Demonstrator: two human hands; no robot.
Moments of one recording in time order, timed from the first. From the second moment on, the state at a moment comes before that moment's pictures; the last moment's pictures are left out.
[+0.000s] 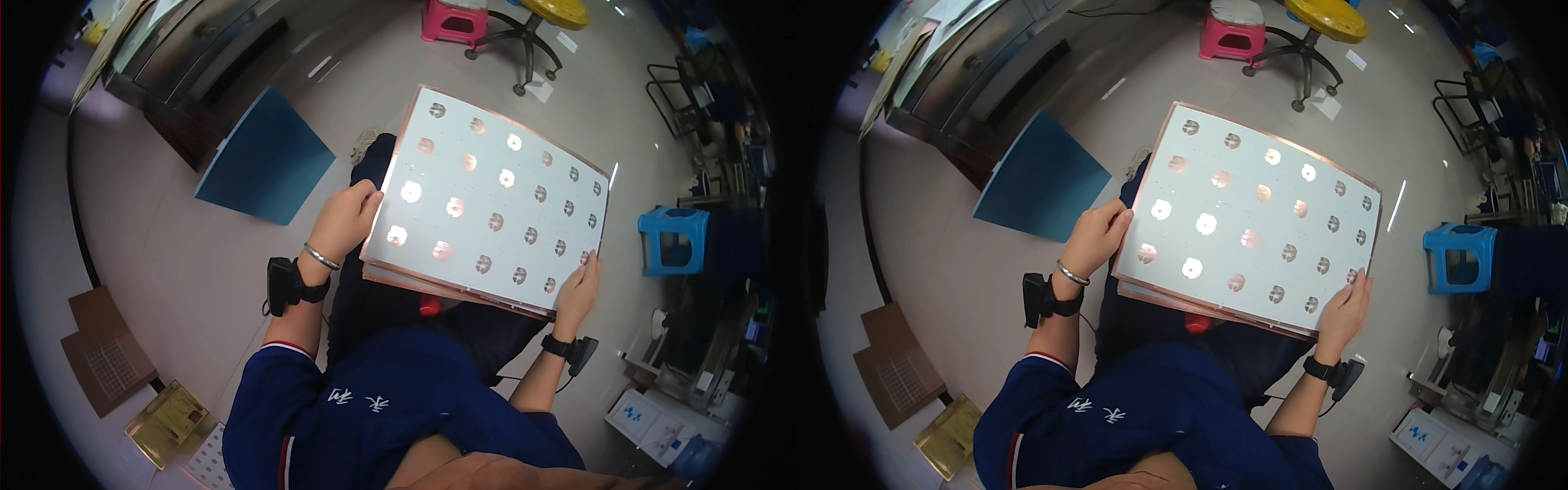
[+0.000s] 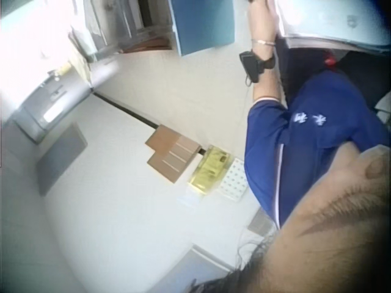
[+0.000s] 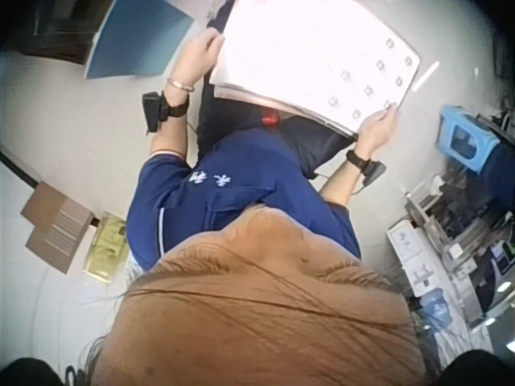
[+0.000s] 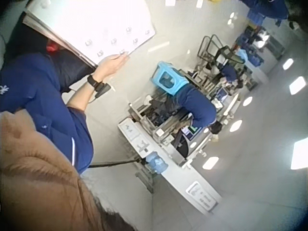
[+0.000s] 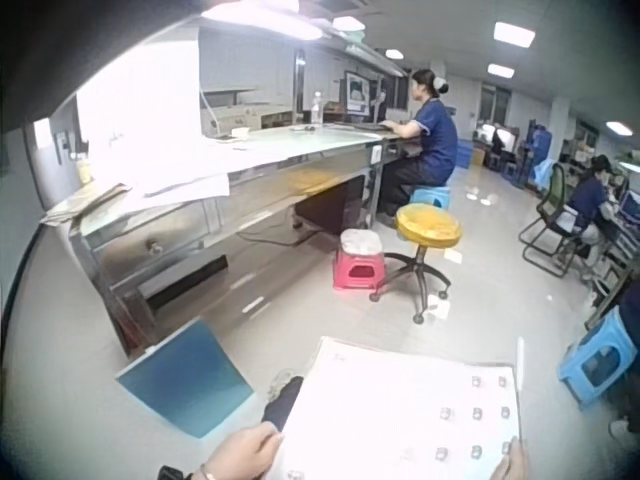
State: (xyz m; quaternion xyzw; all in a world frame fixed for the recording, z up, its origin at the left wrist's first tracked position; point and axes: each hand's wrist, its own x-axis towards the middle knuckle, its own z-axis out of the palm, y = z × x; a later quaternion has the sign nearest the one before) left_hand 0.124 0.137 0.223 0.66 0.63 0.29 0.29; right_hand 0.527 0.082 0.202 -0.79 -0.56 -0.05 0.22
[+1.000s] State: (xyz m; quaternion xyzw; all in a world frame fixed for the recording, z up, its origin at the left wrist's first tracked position) left_hand 0.137 0.117 0.217 0.48 0.51 0.54 0.47; right_hand 0.541 0.080 0.220 -0.70 -0.40 0.26 0.54
